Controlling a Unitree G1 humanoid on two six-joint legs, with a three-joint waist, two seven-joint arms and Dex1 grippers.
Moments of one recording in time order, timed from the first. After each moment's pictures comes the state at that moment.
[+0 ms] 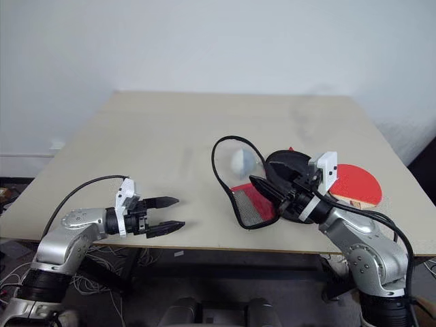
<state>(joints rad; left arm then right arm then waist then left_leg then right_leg) -0.17 0.64 -0.02 -0.03 -0.47 0.42 -1.13 -0.12 -0.50 -0.14 -0.48 0.78 0.61 0.57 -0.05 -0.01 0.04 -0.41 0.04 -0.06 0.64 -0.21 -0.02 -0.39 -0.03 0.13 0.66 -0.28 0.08</state>
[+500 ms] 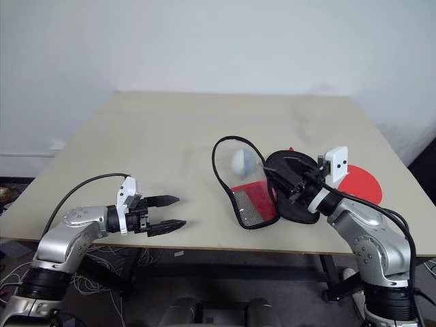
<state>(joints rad) -0.19 0.64 -0.04 -0.03 -0.46 0.43 -1.13 -0.15 -0.54 -0.20 -0.33 0.68 0.61 0.49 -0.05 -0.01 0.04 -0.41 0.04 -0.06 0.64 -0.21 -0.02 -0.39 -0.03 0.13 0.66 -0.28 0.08</state>
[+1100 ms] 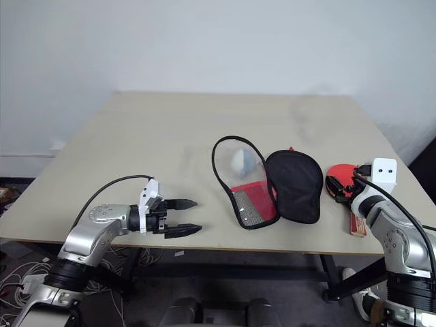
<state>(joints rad) -0.30 0.54 -0.15 0.06 -0.41 0.42 -1.17 -0.17 -0.62 -0.36 -0.05 0.50 0.74 0.26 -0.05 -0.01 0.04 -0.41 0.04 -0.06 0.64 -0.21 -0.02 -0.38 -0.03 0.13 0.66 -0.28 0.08</state>
